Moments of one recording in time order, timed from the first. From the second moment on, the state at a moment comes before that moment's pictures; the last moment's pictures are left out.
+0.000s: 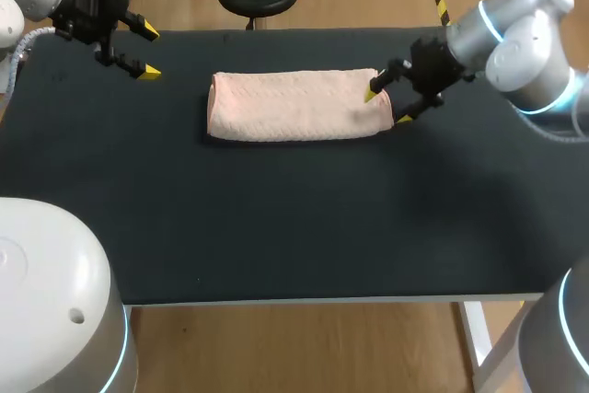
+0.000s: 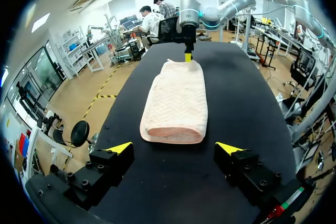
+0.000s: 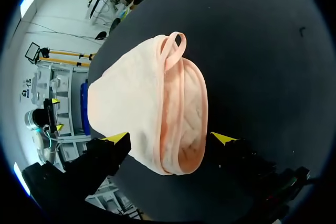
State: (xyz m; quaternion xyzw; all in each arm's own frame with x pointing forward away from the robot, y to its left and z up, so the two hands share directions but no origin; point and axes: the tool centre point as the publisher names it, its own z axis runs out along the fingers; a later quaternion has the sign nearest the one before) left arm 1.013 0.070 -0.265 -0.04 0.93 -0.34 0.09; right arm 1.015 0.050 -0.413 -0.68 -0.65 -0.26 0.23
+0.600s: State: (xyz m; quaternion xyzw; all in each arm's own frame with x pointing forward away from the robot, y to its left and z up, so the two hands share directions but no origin) left arm 1.013 0.070 -0.265 -0.04 0.93 -0.34 0.09; right arm 1.018 0.067 -0.414 -0.66 -0.65 -0.28 0.25
